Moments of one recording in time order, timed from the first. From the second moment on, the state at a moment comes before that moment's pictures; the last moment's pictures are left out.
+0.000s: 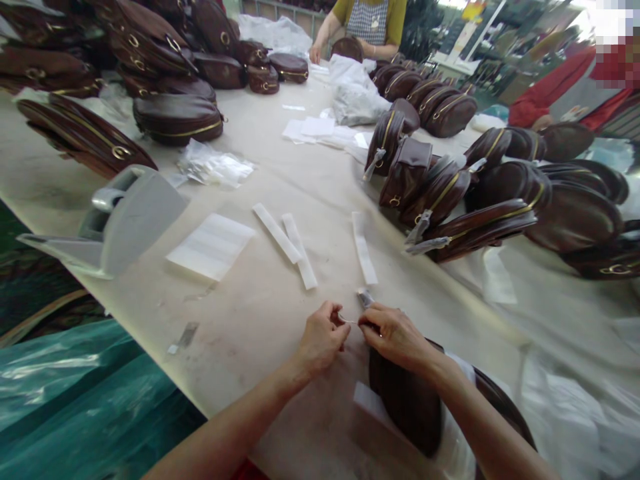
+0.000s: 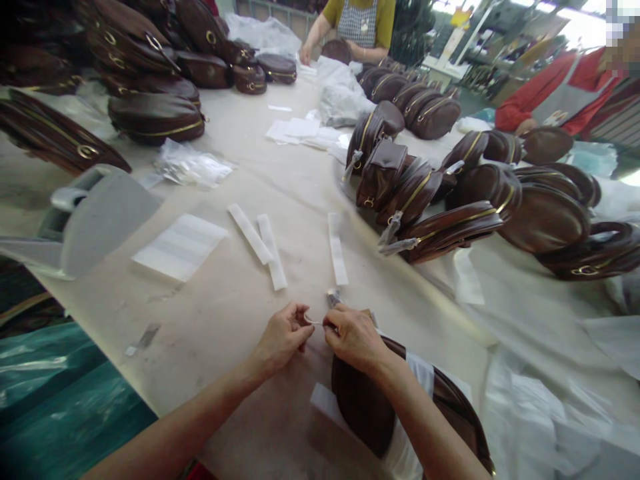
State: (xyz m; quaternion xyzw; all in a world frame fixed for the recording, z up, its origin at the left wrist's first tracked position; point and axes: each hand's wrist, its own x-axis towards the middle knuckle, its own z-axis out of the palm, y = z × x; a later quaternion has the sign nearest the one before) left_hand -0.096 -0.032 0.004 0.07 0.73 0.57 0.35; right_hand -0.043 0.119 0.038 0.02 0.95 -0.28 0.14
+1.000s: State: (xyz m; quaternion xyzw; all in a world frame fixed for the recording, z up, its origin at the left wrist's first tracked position) left_hand -0.091 -0.009 0.012 -0.04 0.59 0.65 0.47; right_hand -0.031 0.122 0.033 0.03 0.96 -0.26 0.09
